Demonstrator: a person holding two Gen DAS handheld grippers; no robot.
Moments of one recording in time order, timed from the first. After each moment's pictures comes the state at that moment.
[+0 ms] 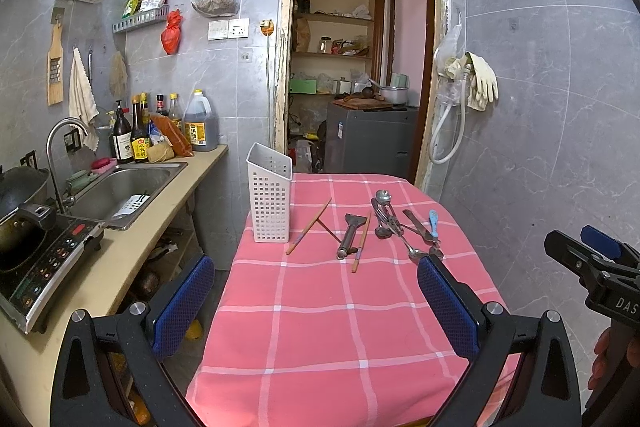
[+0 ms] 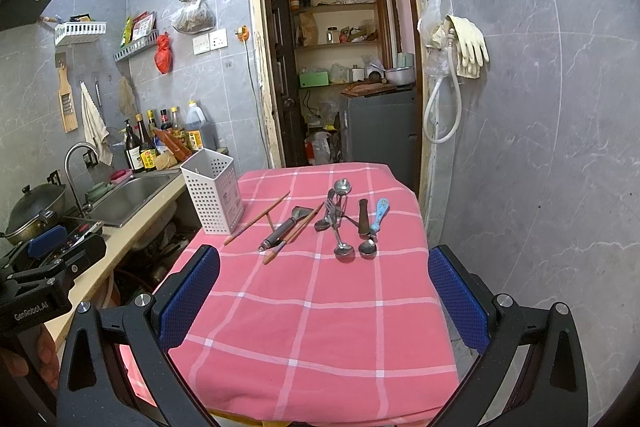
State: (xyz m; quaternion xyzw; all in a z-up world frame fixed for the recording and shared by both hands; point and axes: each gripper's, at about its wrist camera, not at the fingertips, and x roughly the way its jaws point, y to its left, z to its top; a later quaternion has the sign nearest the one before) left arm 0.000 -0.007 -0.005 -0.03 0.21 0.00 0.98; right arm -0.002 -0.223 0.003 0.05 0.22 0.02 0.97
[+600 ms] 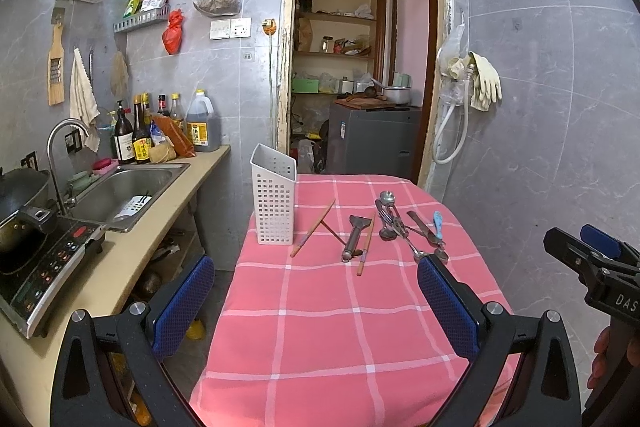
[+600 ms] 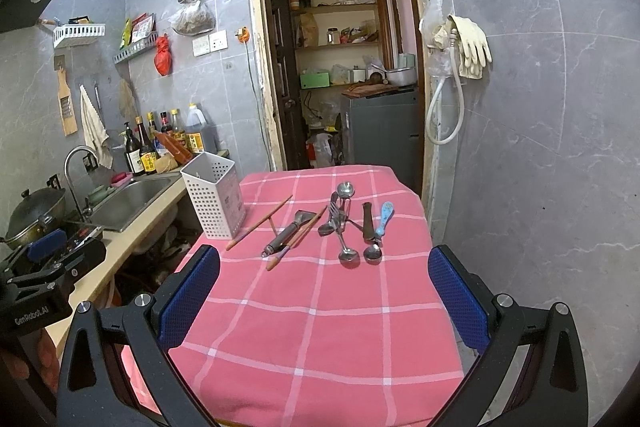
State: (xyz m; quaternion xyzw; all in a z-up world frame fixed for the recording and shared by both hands) left arm 0.003 -0.007 -0.013 -0.03 0.21 0.00 0.98; right arm 0.000 -0.221 -0.001 0.06 0.21 0.02 0.98
